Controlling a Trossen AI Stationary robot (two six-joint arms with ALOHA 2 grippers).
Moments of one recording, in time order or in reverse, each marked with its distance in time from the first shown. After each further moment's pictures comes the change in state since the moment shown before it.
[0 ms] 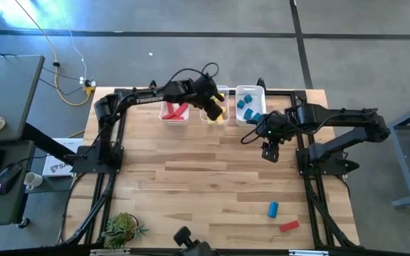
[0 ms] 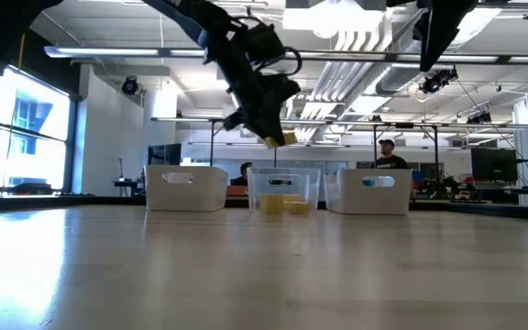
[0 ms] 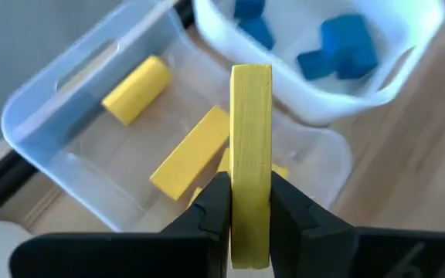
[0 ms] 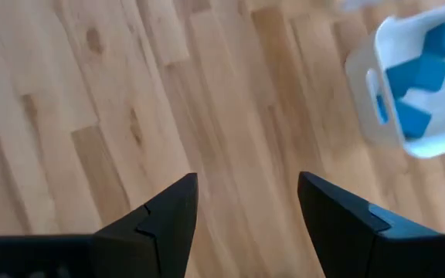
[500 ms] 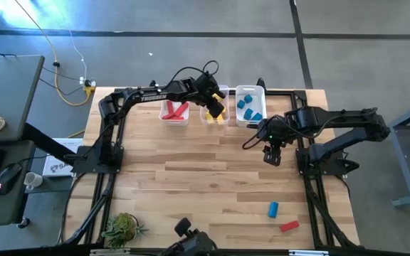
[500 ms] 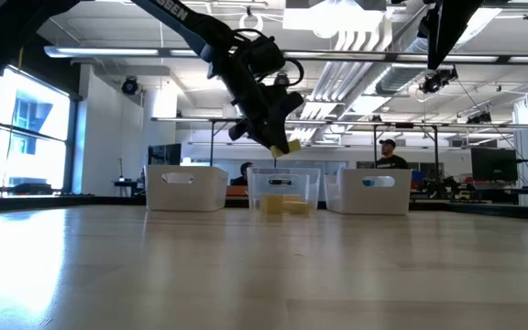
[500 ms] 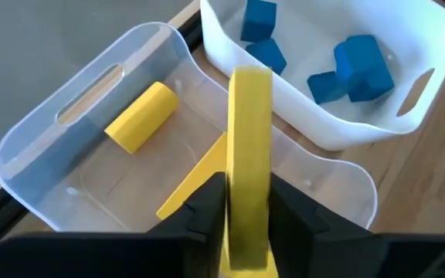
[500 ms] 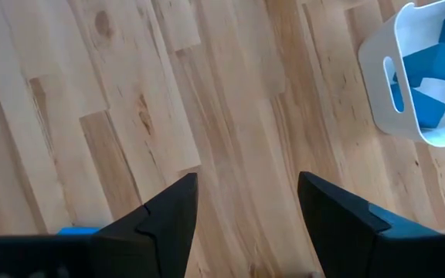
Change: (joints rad) left arm 0.044 0.052 -0.001 0.103 0.007 0.036; right arm 0.046 0.000 0.000 -0.021 -0.002 0.028
